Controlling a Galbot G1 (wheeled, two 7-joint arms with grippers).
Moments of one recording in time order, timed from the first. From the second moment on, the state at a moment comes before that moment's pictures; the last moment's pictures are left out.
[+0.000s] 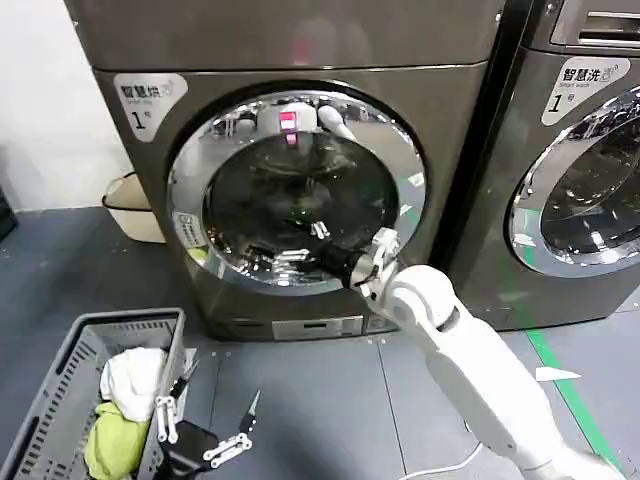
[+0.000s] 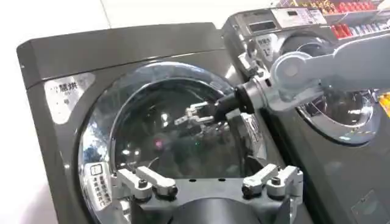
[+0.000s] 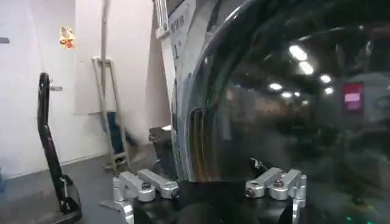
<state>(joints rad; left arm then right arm) 1.89 -1.47 -0.65 -2.21 0.12 -0.64 0.34 -0.52 1.19 -0.05 1.74 0.74 -0.42 -0.30</state>
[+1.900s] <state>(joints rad) 1.89 -1.49 -0.66 -2.21 0.12 -0.65 0.34 -0.37 1.42 -0.23 1.50 0.63 -0.40 -0.22</state>
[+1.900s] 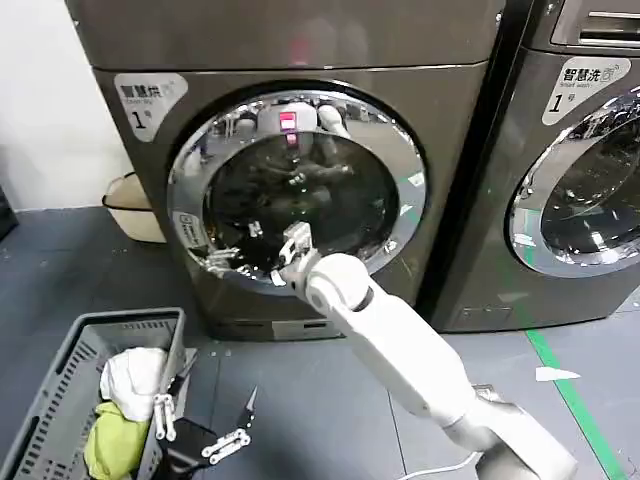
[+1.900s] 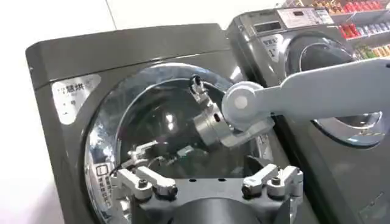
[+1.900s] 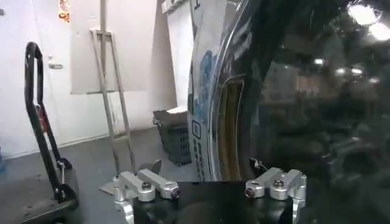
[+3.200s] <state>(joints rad) 1.88 -1.49 -0.67 -2.22 0.11 -0.65 0.34 -0.33 1.47 -0.28 1.45 0.63 -0.41 -0.34</state>
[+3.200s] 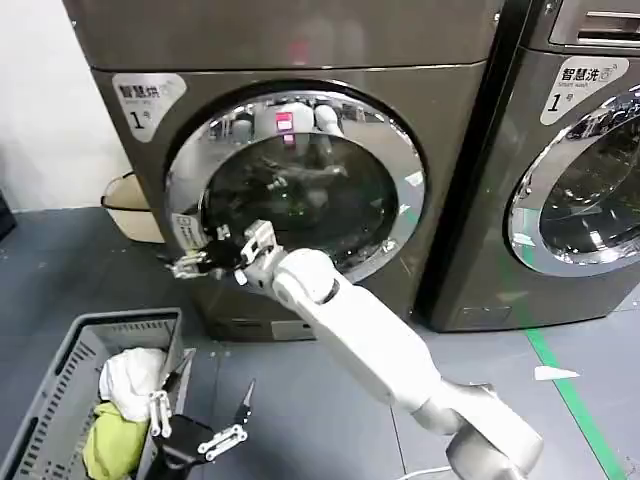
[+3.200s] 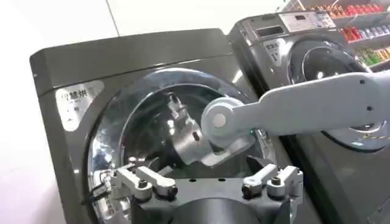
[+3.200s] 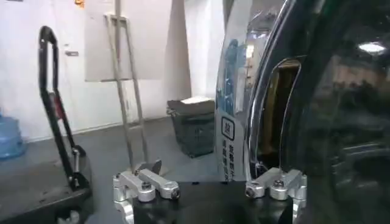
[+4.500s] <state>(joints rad) 1.86 -1.38 -1.07 -2.16 0.00 -0.48 0.34 -0.34 1.12 -0.36 1.82 0.94 -0.43 -0.46</state>
